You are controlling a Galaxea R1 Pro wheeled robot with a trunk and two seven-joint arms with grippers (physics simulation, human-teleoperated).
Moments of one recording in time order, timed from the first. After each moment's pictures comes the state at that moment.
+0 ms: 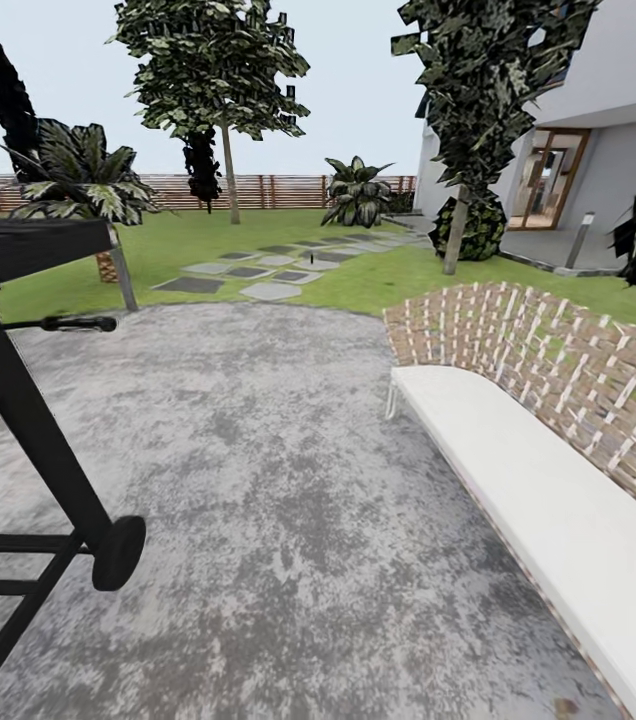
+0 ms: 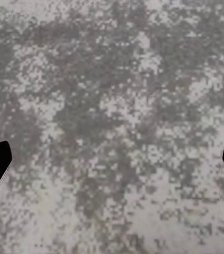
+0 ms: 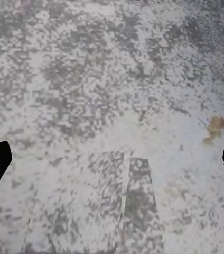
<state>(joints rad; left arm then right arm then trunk) -0.22 0.02 0.13 -0.26 -0.01 -0.31 0.05 -0.08 -0.05 0.06 -0.50 0.08 -0.26 -0.21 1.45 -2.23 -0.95</state>
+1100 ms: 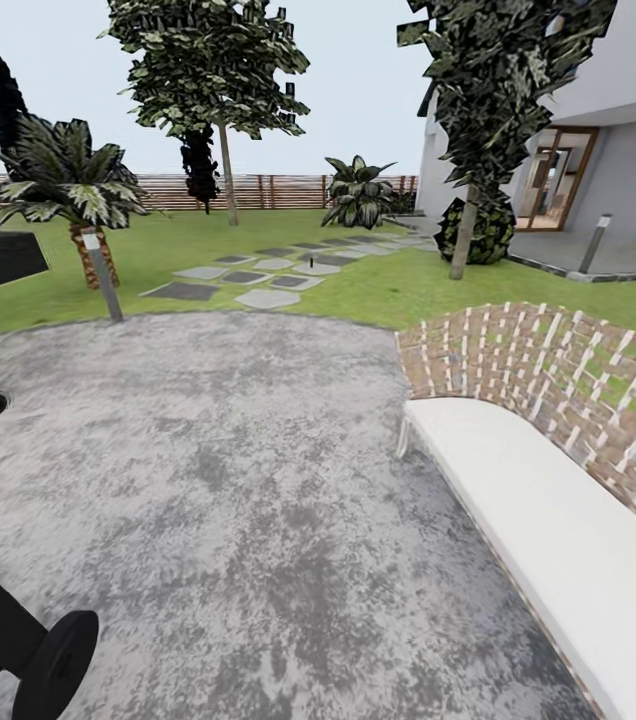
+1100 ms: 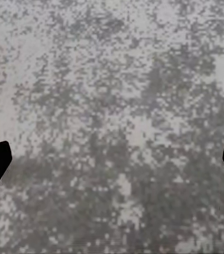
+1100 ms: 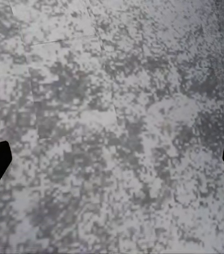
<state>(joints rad) -0.22 0.02 0.13 -0.26 0.00 -0.31 0.05 -0.08 -0.05 0.06 -0.49 0.08 -0.26 -0.21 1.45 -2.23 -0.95</state>
